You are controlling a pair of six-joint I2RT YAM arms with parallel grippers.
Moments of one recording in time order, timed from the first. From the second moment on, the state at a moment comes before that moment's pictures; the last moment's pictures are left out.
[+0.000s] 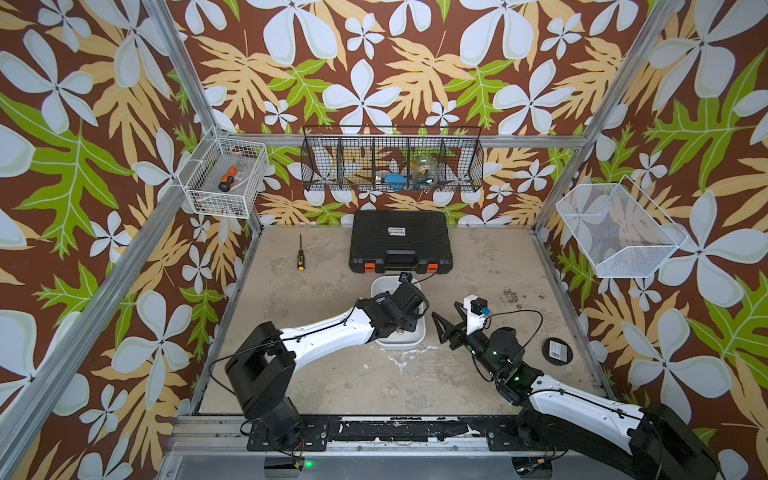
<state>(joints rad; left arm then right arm) -0.92 1.53 1.10 -0.38 -0.28 -0.54 0.70 0.96 0.19 0.69 0.15 0.22</state>
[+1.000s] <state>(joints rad) -0.33 0.89 0.00 0.90 -0.84 -0.03 0.42 0.95 0.17 0.63 0.77 -0.01</state>
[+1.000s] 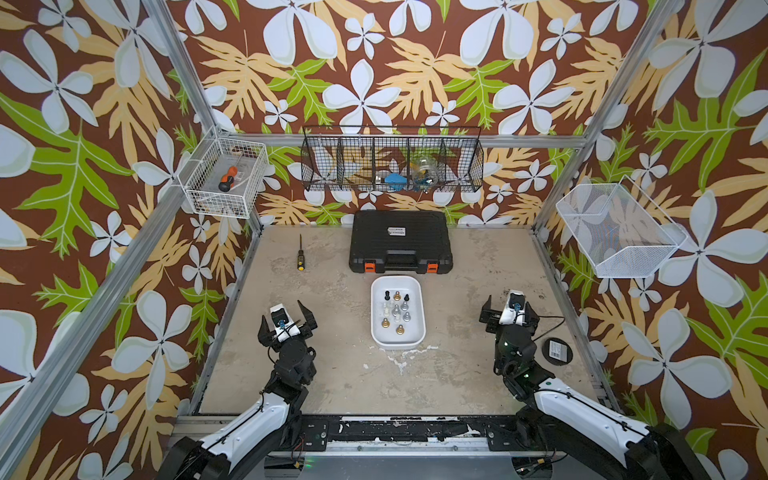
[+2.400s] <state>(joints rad) -0.06 1.45 0.17 1.17 -0.15 -0.11 0.04 1.48 0.19 1.13 0.15 -0.05</state>
